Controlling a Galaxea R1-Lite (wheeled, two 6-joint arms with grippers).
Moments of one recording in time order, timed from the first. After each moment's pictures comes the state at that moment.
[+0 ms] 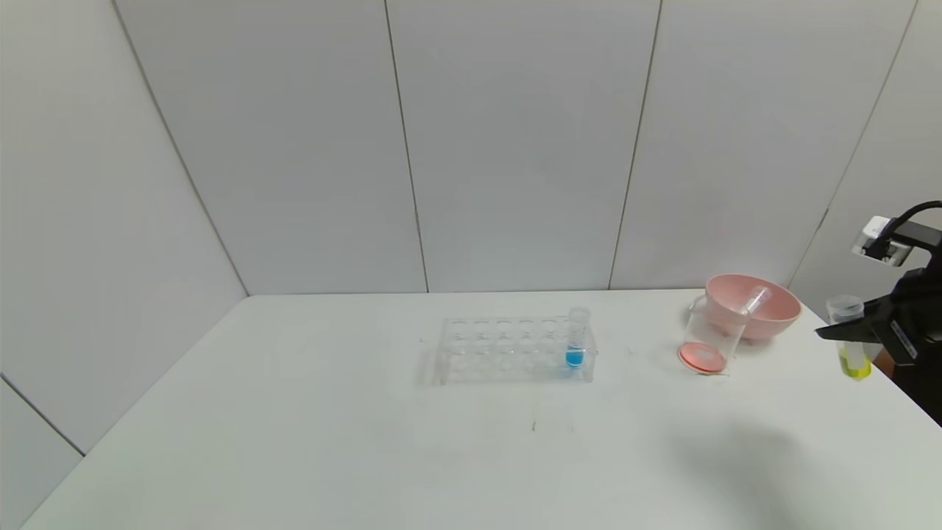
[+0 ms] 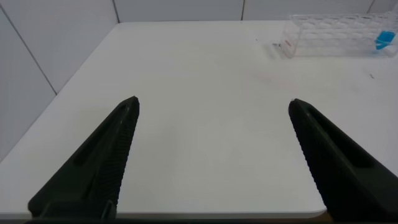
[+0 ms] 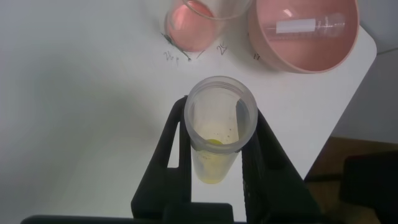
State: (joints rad) left arm 0.00 0.00 0.00 0.02 0.00 -0.02; right arm -0.29 1.73 -1.30 0.43 0.44 -0.82
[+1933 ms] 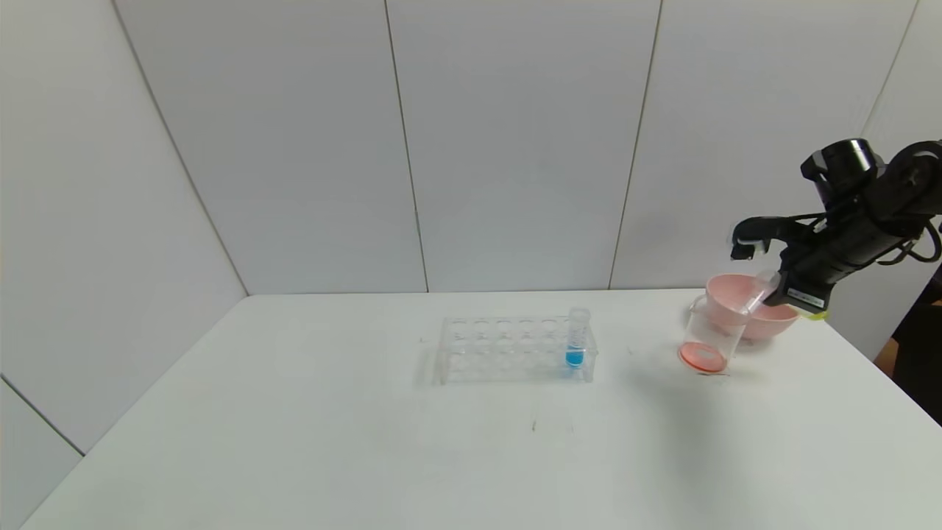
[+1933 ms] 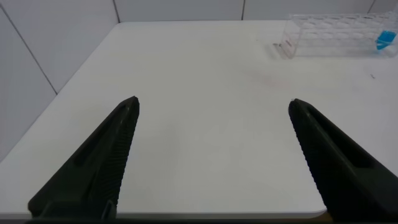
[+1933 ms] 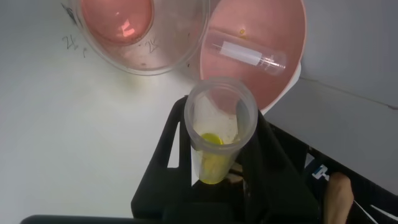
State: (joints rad) left arm 0.00 0.00 0.00 0.02 0.00 -0.02; right arm -0.06 2.15 -2.00 0.79 -0.06 -1.09
